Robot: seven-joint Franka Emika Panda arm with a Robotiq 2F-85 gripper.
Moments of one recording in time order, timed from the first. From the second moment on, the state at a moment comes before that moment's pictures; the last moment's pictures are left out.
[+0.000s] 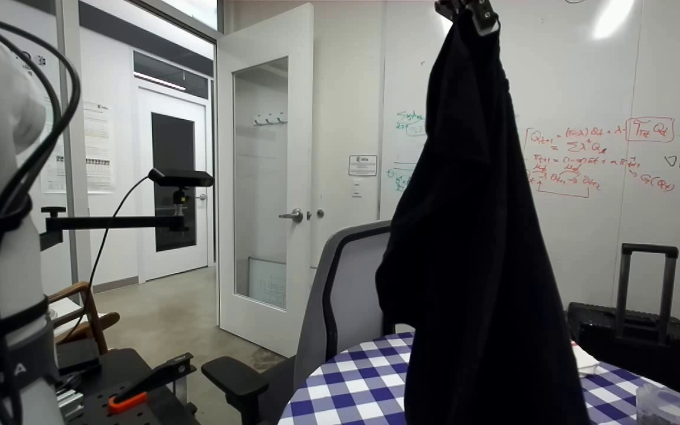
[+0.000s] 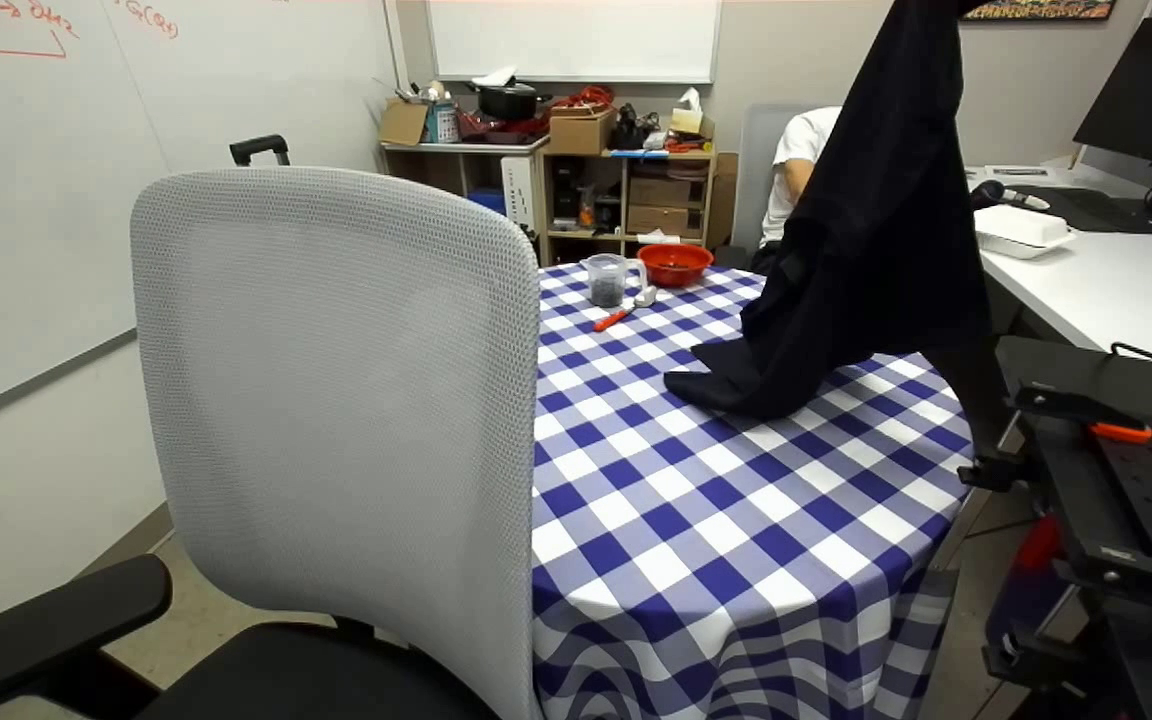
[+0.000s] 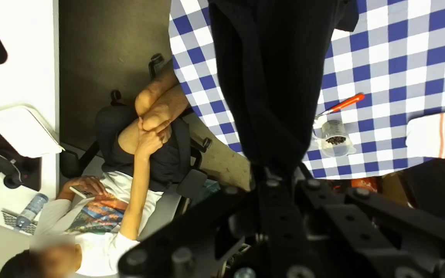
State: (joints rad) arm -0.27 -0.55 -0.14 -2.27 -0.45 1.94 0.64
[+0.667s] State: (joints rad) arm -0.21 -0.47 0.05 -2.31 -0.42 2.02 0.53
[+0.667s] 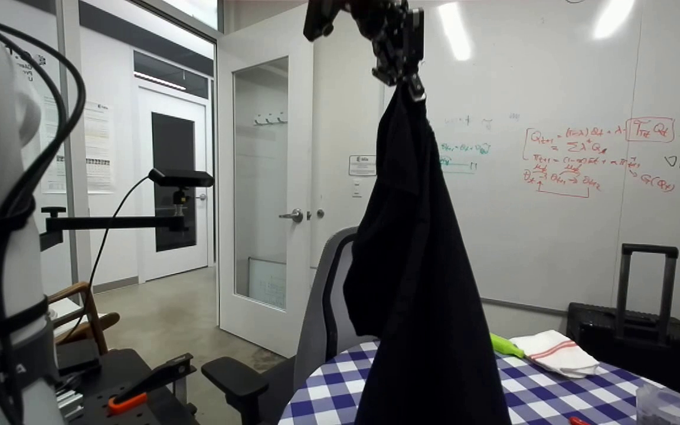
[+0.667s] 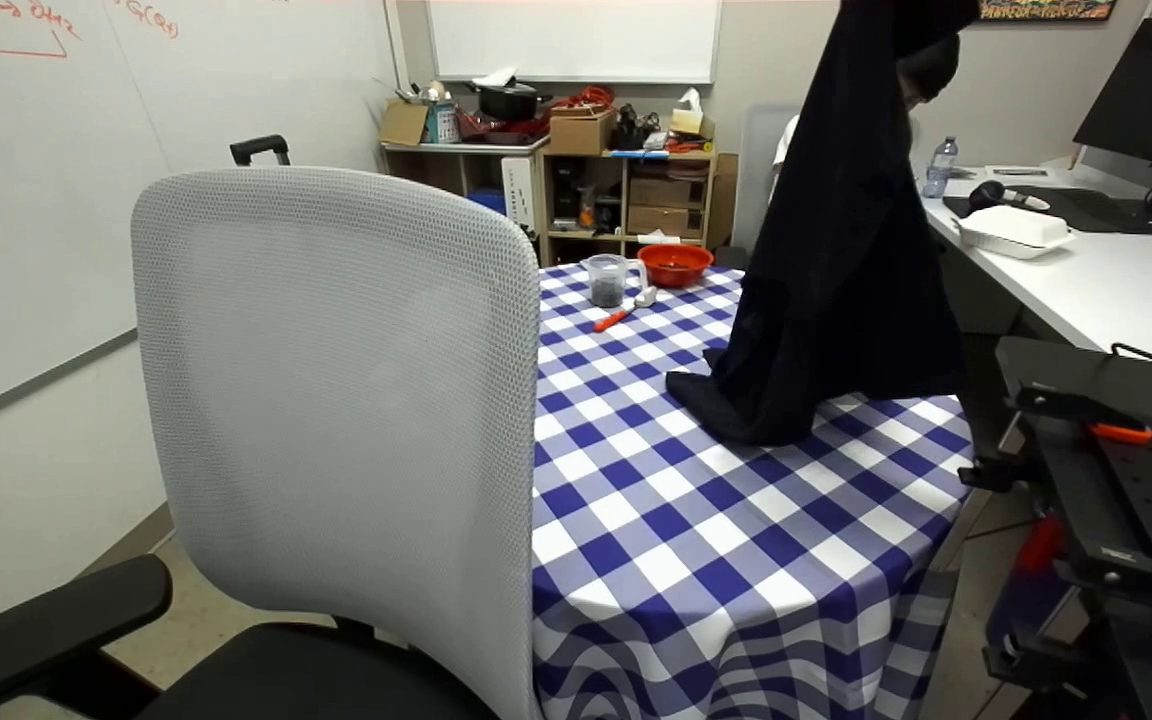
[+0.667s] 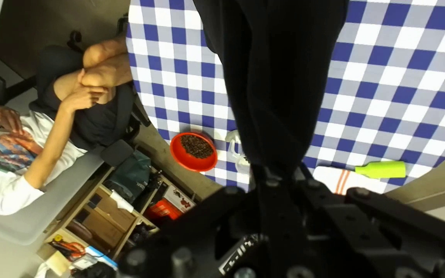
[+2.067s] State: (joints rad) arm 0.05 0.68 -0.05 -1.37 -0.41 2.01 0.72
